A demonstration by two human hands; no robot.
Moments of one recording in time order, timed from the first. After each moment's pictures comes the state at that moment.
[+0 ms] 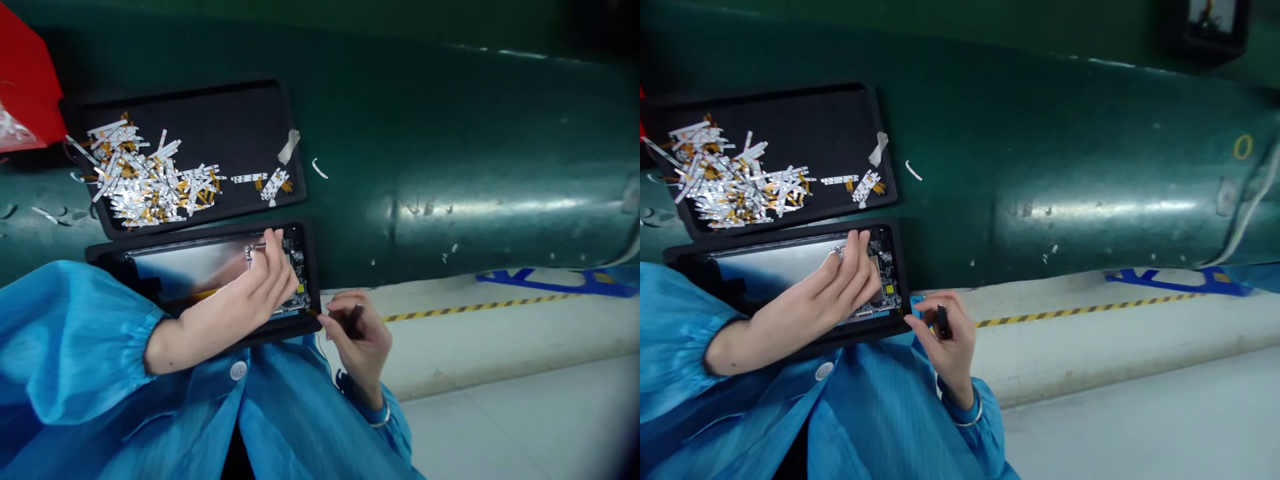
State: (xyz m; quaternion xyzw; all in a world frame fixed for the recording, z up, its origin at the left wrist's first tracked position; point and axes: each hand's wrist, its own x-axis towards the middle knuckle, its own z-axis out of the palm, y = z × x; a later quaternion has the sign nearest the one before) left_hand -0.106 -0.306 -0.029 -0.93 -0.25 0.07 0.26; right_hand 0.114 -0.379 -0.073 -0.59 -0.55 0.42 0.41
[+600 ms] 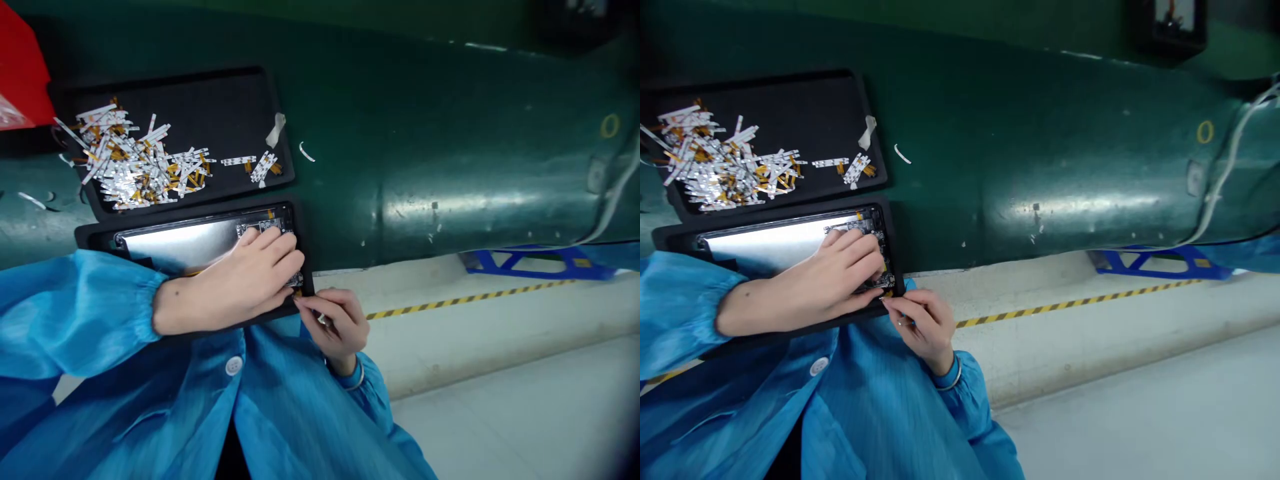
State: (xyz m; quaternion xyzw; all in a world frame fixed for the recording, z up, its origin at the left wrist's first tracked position) left_hand -0.095 -0.299 -0.044 -0.93 -0.28 -0.14 -0.18; right_hand 0.100 -0.387 -0.089 -0.49 -0.73 0.16 0.45
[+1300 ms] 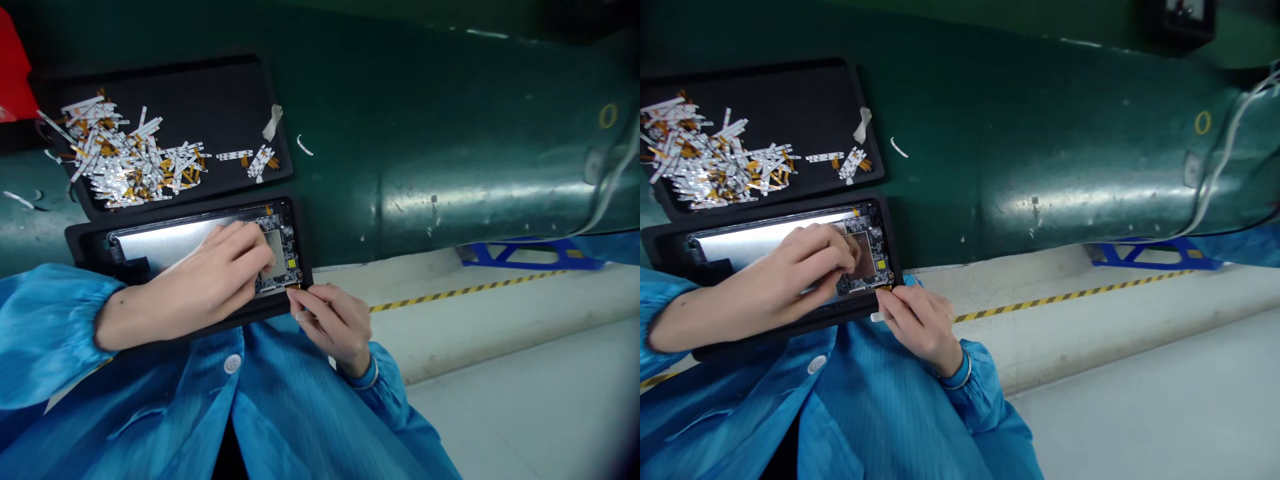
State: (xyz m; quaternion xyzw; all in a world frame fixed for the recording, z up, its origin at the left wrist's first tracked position) left_hand -0.129 -0.297 -0.036 -0.88 -0.31 -0.15 -0.33; right_hand 0.096 -0.371 -0.064 -0.45 -0.82 0.08 0.34
